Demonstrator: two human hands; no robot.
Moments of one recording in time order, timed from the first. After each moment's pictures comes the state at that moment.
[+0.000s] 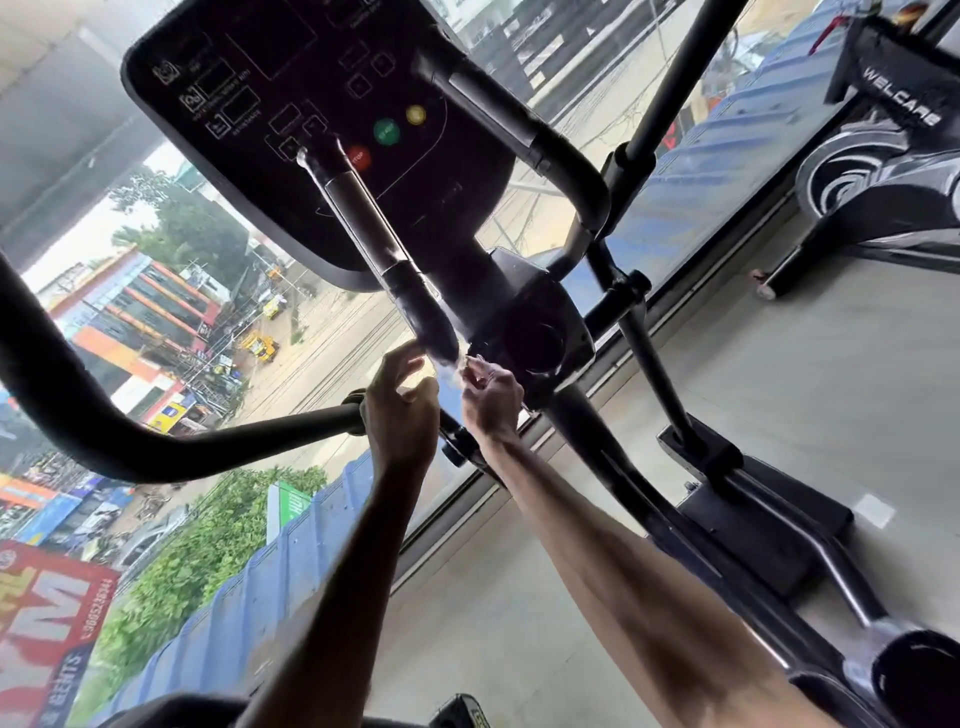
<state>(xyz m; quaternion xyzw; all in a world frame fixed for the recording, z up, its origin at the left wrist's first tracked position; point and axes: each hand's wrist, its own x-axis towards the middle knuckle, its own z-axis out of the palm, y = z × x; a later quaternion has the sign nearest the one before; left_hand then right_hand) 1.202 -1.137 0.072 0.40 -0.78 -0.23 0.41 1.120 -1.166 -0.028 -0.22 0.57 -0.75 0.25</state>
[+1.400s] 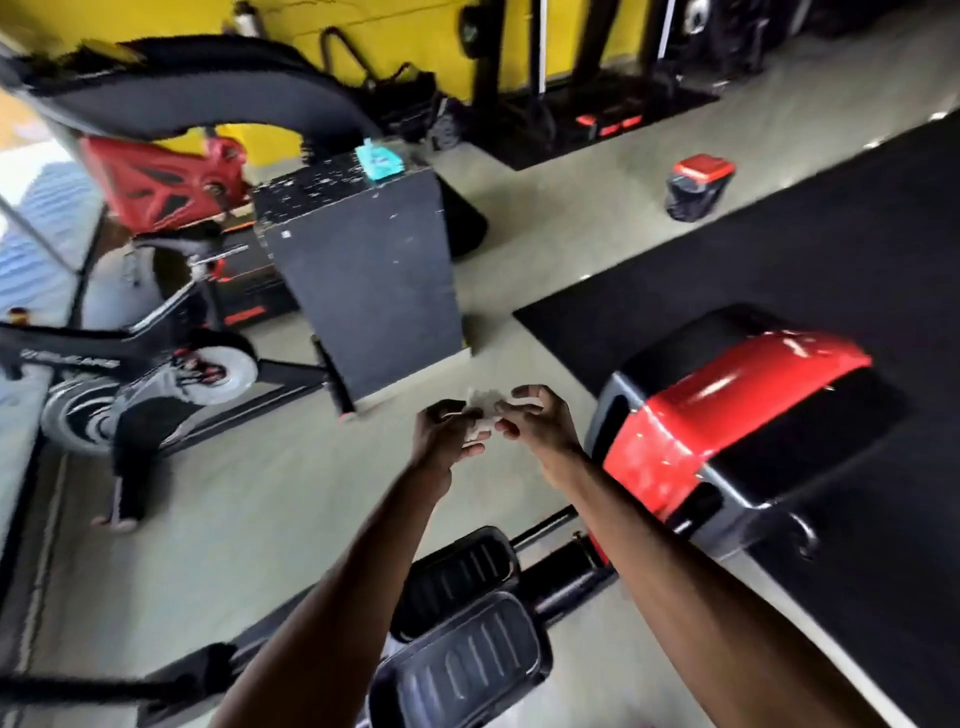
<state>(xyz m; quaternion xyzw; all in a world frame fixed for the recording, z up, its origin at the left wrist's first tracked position) 1.075 -0.626 -0.071 -0.02 -0.70 -0.64 -0.30 1.136 -0.495 -0.106 0.32 0.57 -0.74 -0.15</state>
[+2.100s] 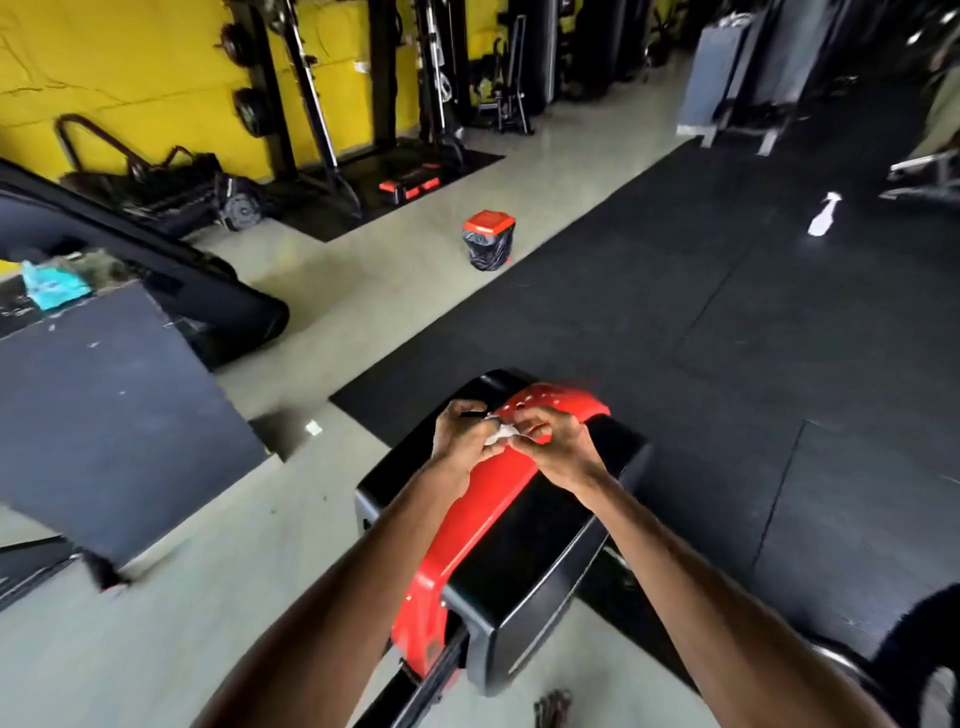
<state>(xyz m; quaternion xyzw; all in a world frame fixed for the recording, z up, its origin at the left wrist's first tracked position) 1.231 -0.131 -0.069 -0.16 -0.68 -0.60 -0.39 1.364 -0.049 -0.089 0.35 0.79 -0.45 -0.24</state>
